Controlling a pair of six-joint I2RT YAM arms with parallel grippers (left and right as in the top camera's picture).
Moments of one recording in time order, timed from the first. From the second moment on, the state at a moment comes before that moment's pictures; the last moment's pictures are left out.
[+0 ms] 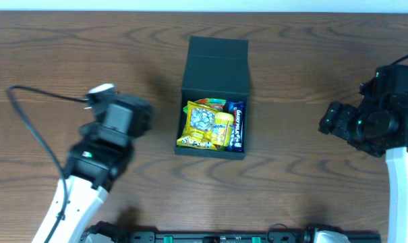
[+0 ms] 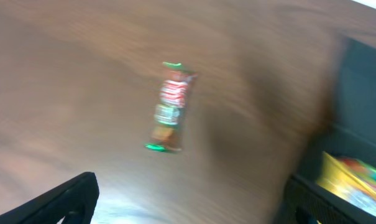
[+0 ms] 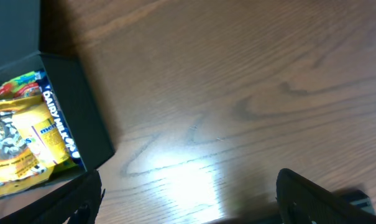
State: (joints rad) left arm -0.33 1.08 0.99 -0.86 -0.49 -0.67; right arm -0.13 1.26 1.44 -1.42 -0.04 0.32
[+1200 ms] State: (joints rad) left arm 0.06 1.70 0.92 -0.44 -0.12 -0.36; right arm -0.13 1.26 1.44 -1.40 -0.06 0.32
